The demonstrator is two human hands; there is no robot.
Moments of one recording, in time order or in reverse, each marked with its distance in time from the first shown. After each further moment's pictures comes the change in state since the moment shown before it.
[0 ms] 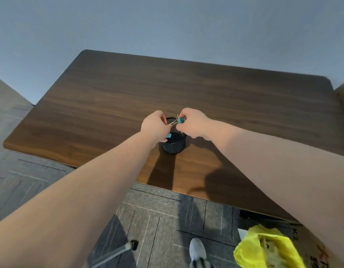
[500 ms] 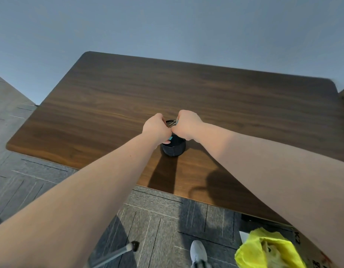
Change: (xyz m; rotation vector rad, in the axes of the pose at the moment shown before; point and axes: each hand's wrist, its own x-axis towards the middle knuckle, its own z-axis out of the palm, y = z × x) left_hand 0.006 0.004 -0.002 0.007 -0.057 -0.052; right_hand 0.008 -0.025 0.004 -0.153 -0.011 0.075
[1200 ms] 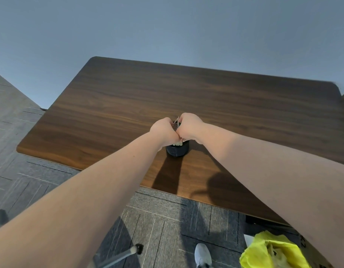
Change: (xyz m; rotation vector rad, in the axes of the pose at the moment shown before) left_hand -0.011 0.003 -0.016 0.176 -0.106 0.070; right_hand -0.004 -0.018 0.000 0.091 -0.038 0.044
